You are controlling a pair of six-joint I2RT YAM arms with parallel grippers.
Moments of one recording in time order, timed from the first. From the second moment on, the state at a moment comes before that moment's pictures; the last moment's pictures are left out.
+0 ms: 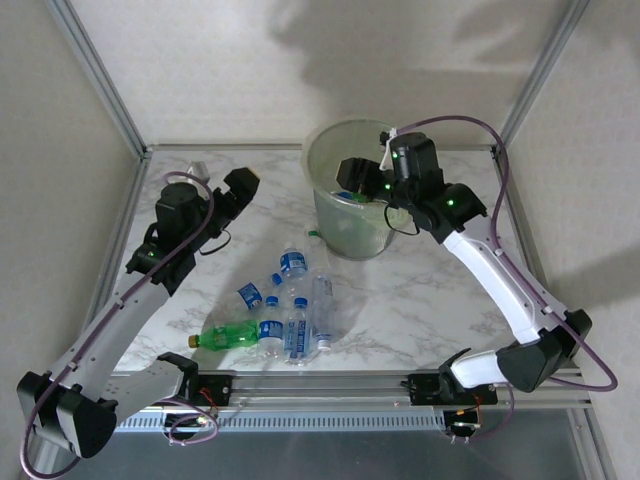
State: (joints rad) left arm -0.32 1.04 0.96 -0.21 0.11 -1.01; right arm 0.61 1.38 1.55 -0.66 -0.07 0.63
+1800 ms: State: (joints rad) left arm 0.16 1.13 0.80 -0.37 -0.12 -1.04; right arm 1.38 2.13 1.73 -0.66 0.01 0.03
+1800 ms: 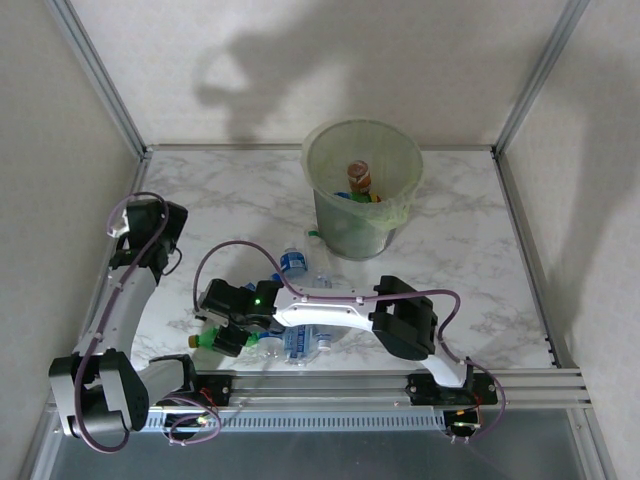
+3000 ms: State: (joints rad) left arm 0.17 1.13 0.75 -0.32 -0.06 -1.05; right arm 1.36 2.25 1.74 -0.64 0.00 0.01
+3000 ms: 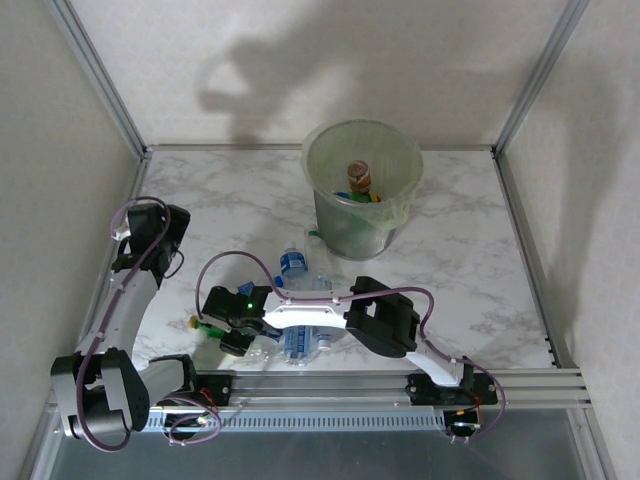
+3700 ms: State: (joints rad) left arm 0.03 1.04 0.96 -0.37 -0.04 -0.93; right arm 1.30 1.80 1.56 -0.57 0.21 0.13
